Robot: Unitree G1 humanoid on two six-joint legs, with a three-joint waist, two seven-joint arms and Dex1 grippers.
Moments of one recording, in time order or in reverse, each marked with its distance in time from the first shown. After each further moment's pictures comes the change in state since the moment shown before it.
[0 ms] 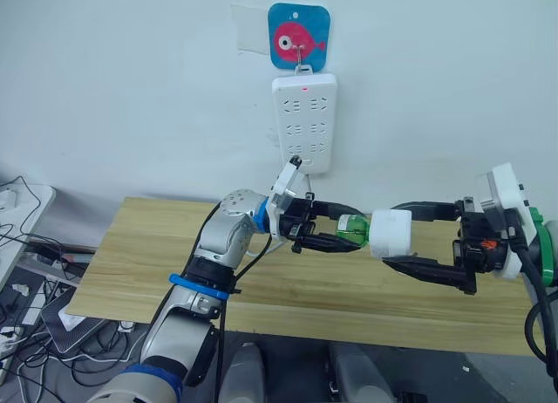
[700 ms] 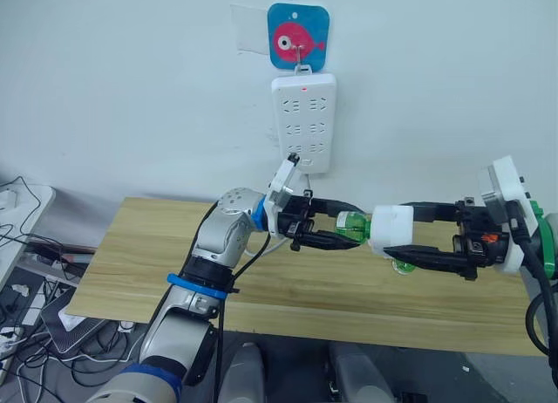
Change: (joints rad) left arm 0.000 0.007 0.014 -0.021 -0.006 0.018 0.009; right arm -0.053 -0.008 0.011 0.029 0.020 0.026 0.006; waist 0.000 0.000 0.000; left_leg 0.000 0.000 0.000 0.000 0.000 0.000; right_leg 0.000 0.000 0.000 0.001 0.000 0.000
